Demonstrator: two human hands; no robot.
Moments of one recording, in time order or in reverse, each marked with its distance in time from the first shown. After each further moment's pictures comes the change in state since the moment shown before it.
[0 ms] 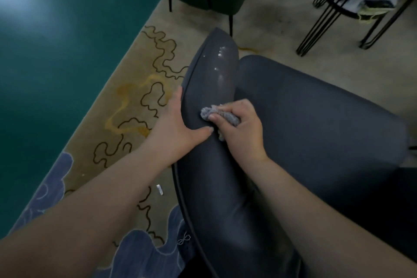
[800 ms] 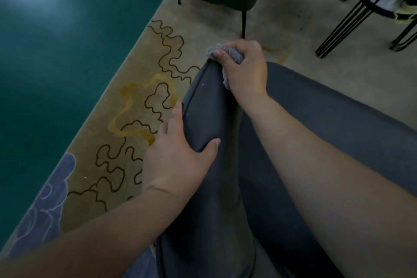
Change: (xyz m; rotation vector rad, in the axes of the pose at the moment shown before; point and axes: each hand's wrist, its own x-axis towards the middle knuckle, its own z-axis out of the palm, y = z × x) left_hand 0.046 0.013 0.026 0.388 0.318 -0.099; right_hand 0.192 0.011 0.020 -0.138 0.029 -0.026
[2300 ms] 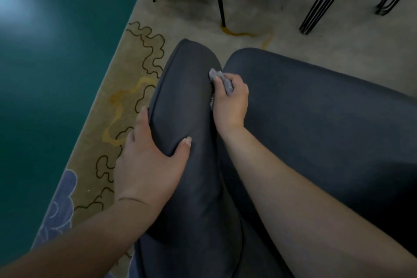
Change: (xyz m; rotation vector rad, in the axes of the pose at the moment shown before) left_hand 0.003 -0.001 0.001 -0.005 -0.009 -0.005; right_hand -0.056 0.045 0.001 0.247 0.256 0.464
